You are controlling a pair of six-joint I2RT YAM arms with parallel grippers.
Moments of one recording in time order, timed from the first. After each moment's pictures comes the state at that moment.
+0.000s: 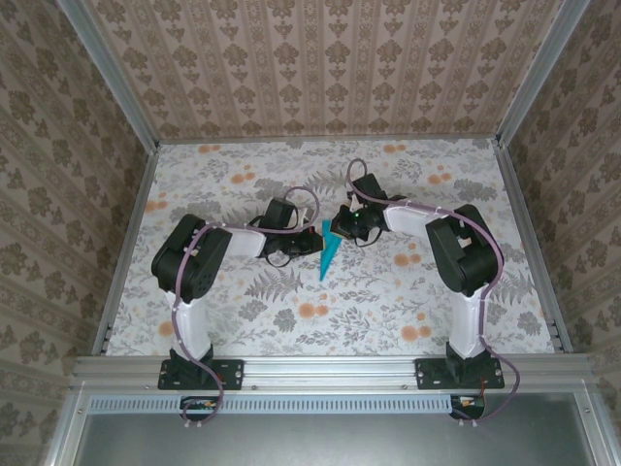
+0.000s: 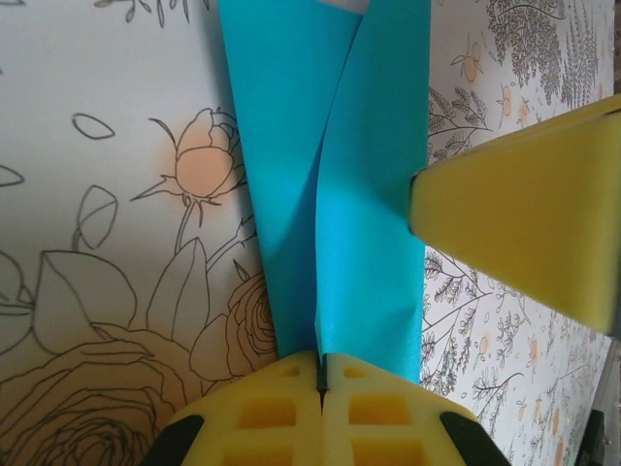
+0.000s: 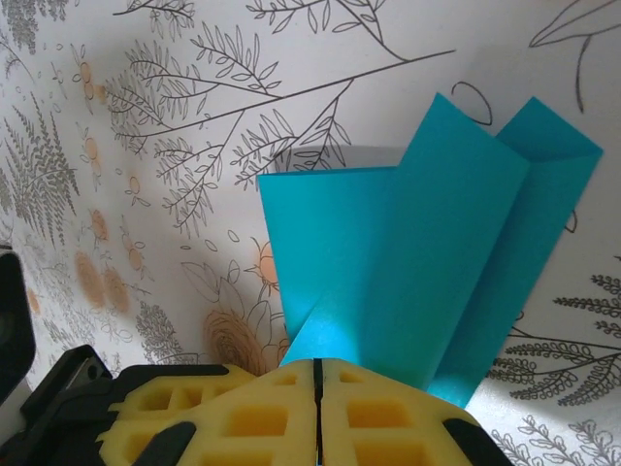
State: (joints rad) left arm -0.57 1.94 0.95 0.14 0.59 -0.63; right arm 0.42 1.99 1.25 -0.25 -0.43 0.79
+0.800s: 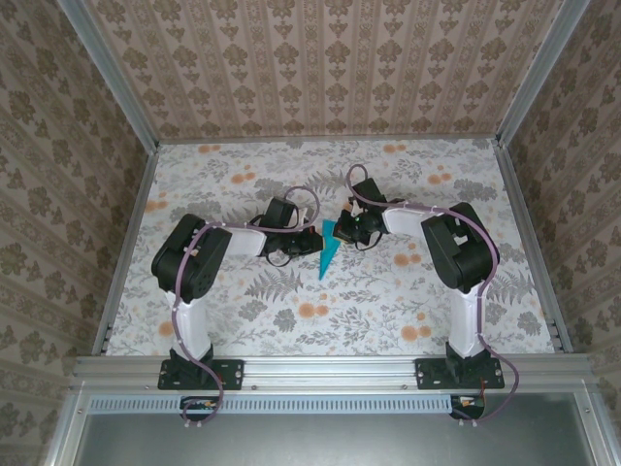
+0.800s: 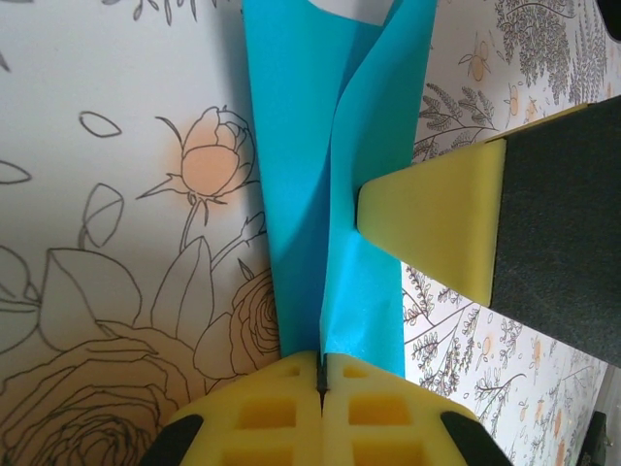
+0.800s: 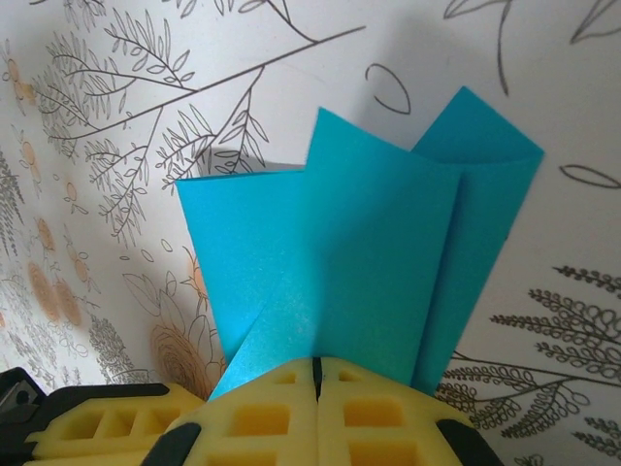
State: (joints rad) left arm -0.57 1.94 0.97 0.09 0.59 -0.62; right arm 0.41 2.03 1.22 -0.22 -0.41 0.79
